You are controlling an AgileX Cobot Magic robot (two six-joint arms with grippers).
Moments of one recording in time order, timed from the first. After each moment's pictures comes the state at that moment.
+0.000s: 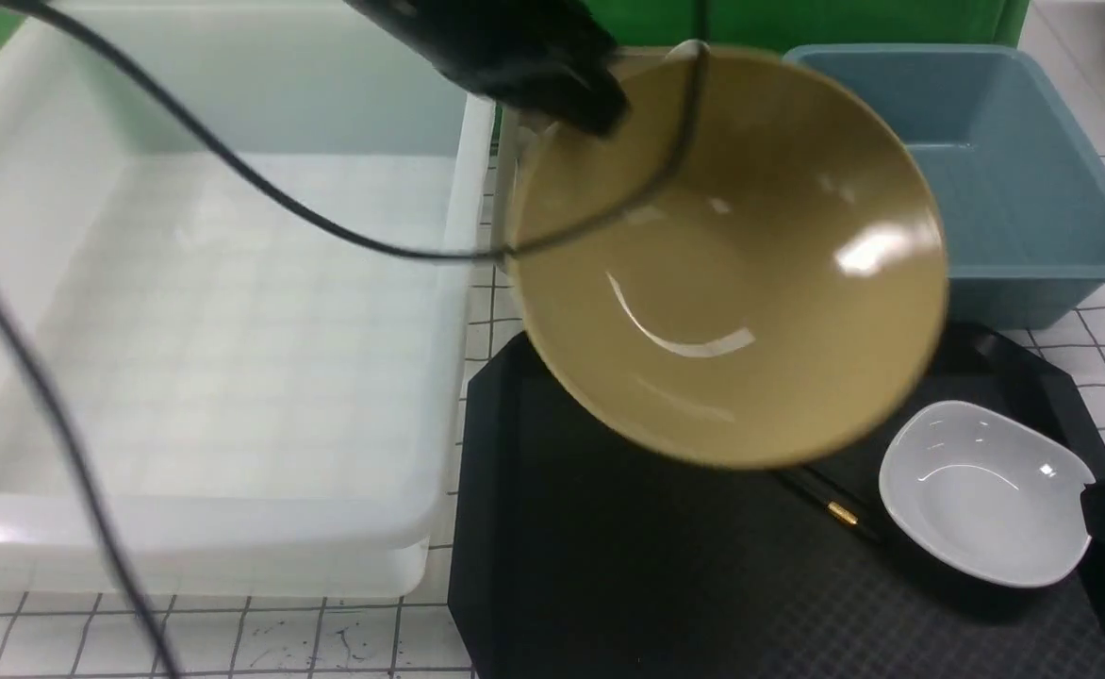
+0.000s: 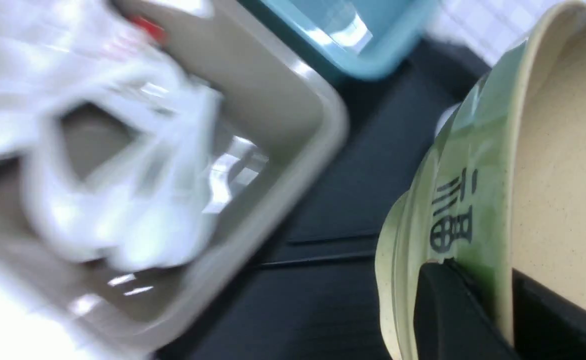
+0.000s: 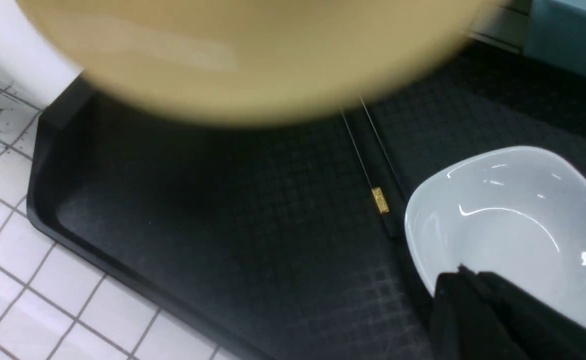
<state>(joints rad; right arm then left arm) 0.11 0.69 -0.58 0.45 0.77 -0.53 -0.29 1.75 -1.86 -0.59 1.16 0.53</state>
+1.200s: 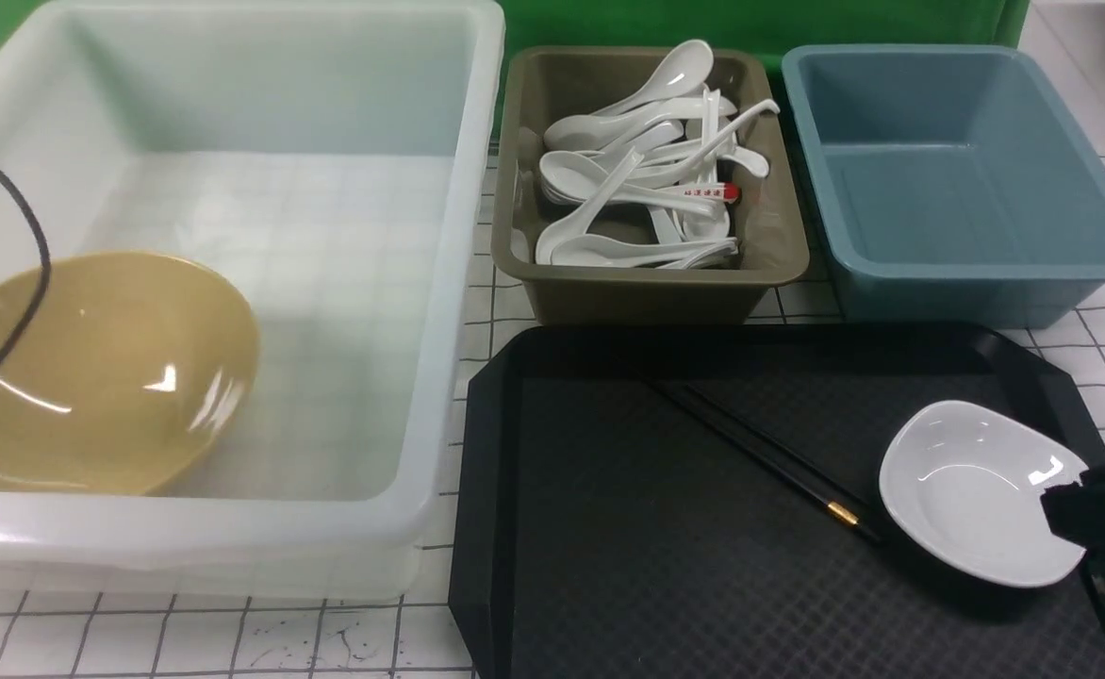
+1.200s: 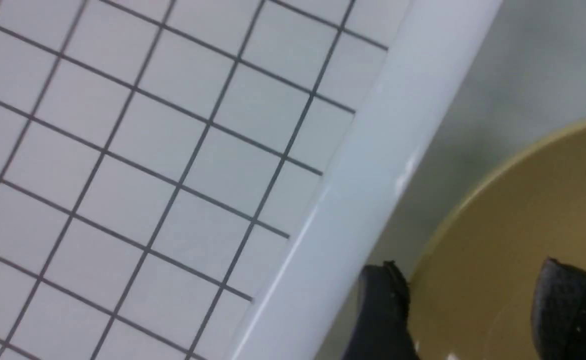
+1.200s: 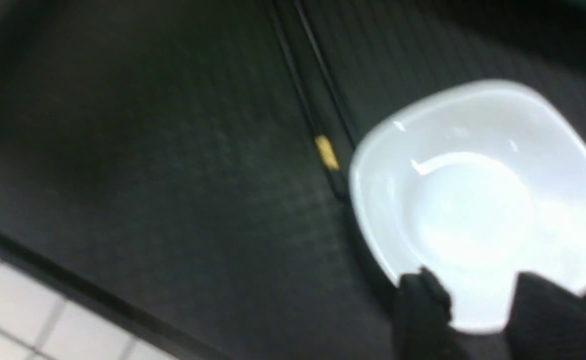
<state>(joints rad) 0.13 0.94 -0.61 0.26 0.69 -0.39 0.39 1.53 -1.21 0.07 0.76 -0.12</state>
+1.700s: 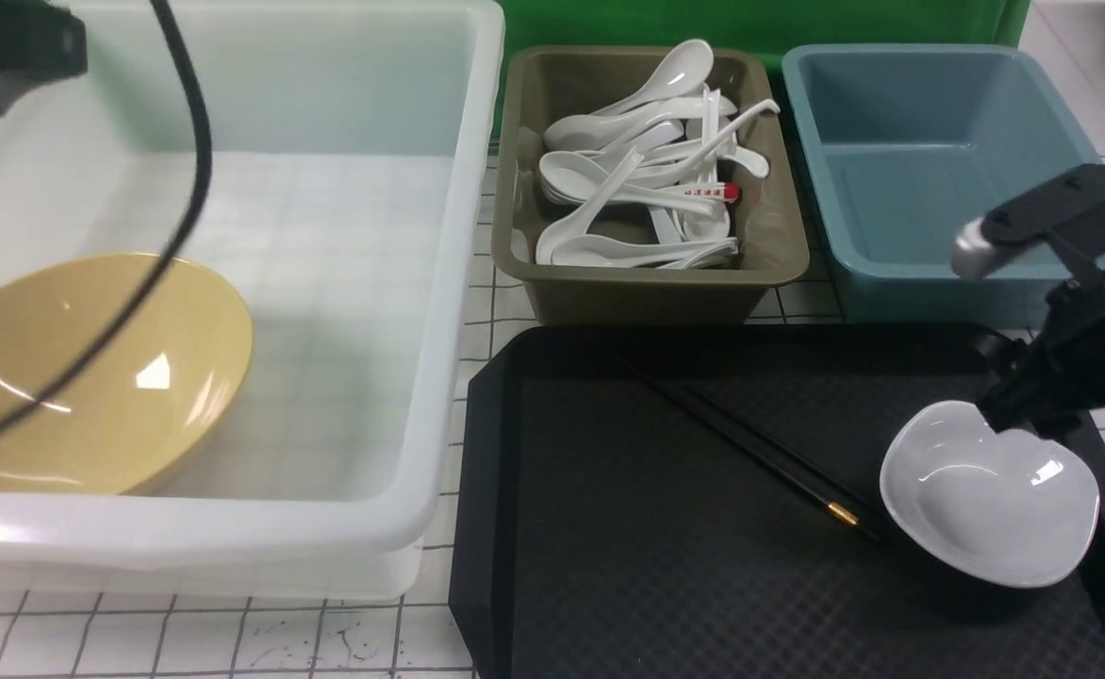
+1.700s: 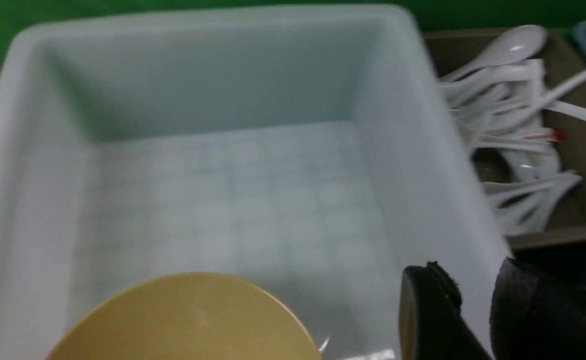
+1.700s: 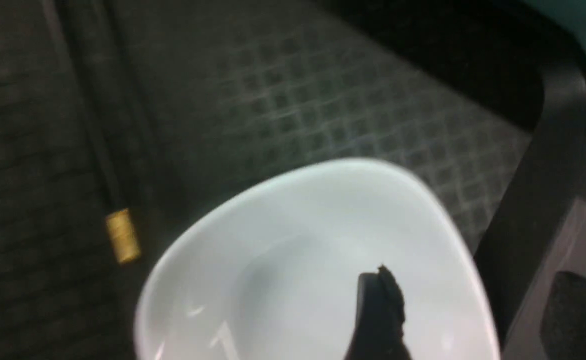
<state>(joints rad) 0.13 1.54 -1.00 -0.04 0.69 -0.29 -0.08 0.98 -1.16 -0.20 0.77 0.24</state>
